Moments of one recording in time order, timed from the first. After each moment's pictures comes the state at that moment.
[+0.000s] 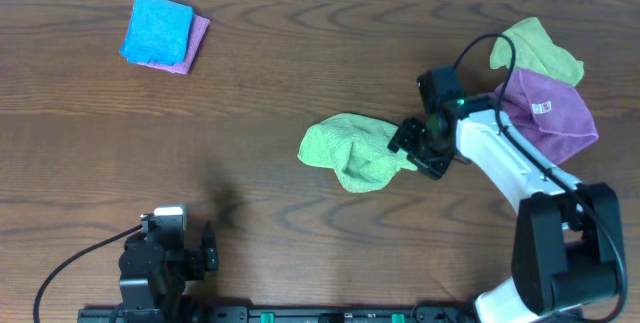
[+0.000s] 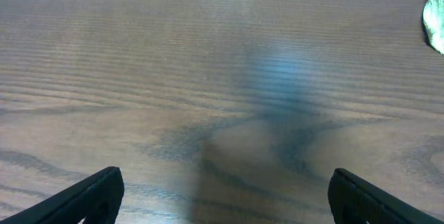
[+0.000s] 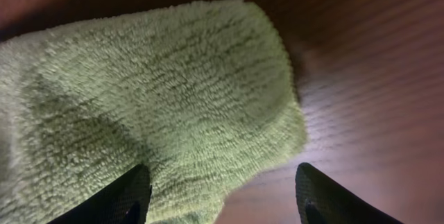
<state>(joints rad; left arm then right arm) 0.02 0.01 0.30 -0.98 -0.03 0.01 0.23 1.74 1.06 -0.76 -0.19 0.81</state>
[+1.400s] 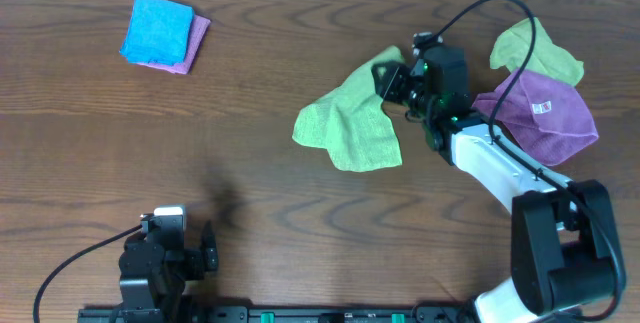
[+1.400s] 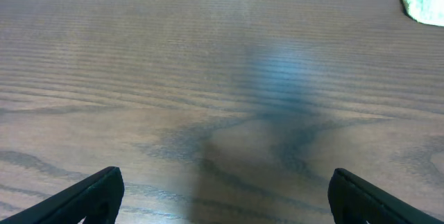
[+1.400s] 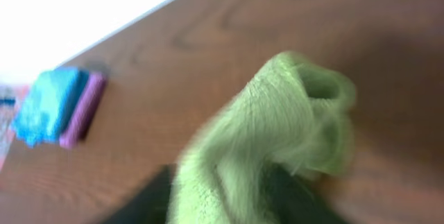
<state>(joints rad) 0.02 0.01 0.30 -0.98 -0.03 0.01 0.24 1.74 0.96 0.23 -0.23 0.62</state>
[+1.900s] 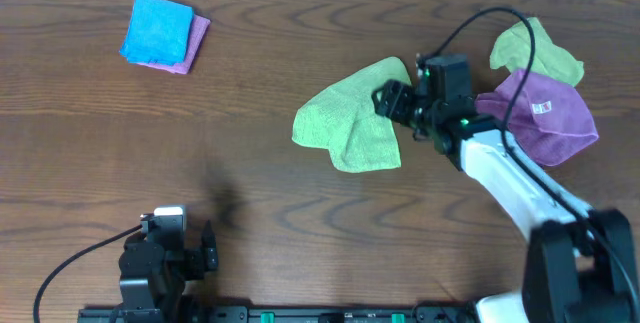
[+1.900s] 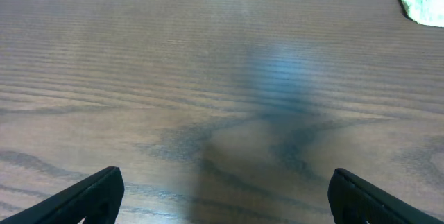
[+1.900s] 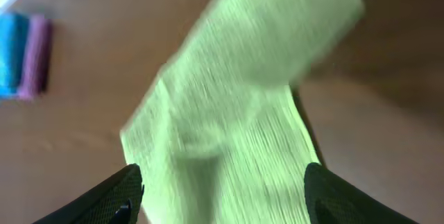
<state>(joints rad) 0.02 0.01 0.30 -0.98 -0.03 0.01 0.24 1.60 0.96 -0.25 -0.25 0.64</state>
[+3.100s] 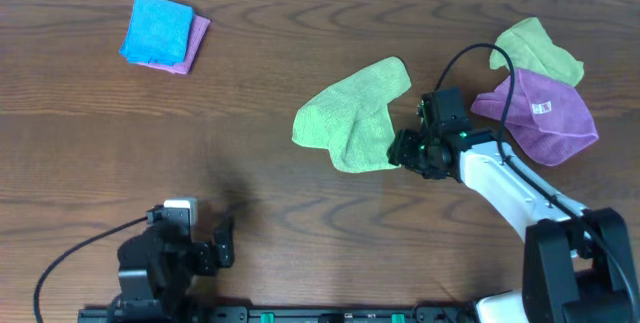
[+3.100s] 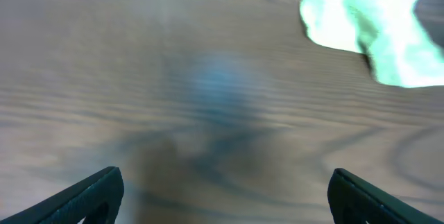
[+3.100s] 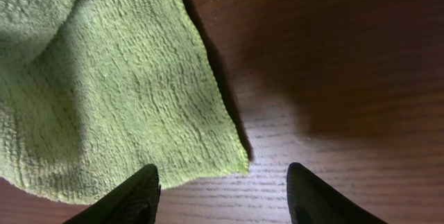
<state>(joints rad) 0.02 0.12 0.33 -0.89 0.25 -0.13 0.24 1.62 0.86 -0.47 -0.19 0.57</state>
